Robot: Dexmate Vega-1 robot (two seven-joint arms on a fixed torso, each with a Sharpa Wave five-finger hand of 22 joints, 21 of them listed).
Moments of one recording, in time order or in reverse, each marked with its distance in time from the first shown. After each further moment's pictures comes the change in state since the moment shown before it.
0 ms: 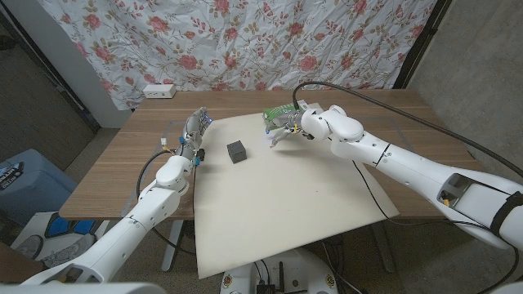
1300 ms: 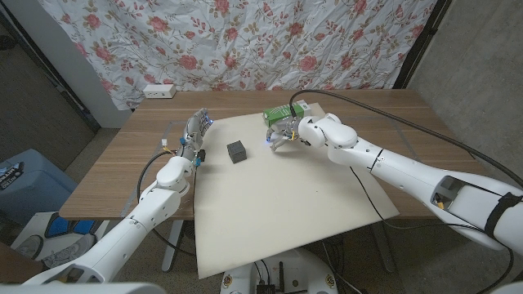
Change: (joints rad) left arm 0.000 -0.004 0.003 0.005 -0.008 0.000 -0.007; left_hand 0.000 0.000 0.000 0.000 0.000 0.000 0.000 0.000 0.000 0.000 0.000 0.000 0.000 0.000 0.000 0.000 0.000 0.000 0.000 0.000 0.000; right arm -0.004 0.029 -0.041 0.076 -0.029 0.017 -0.059; right_hand 0.027 0.026 -0.010 0.001 -0.015 0.095 -0.002 0.056 0.011 0.008 -0.024 0.000 0.009 0.015 -0.023 0.015 0.017 0.014 -0.022 0.000 0.000
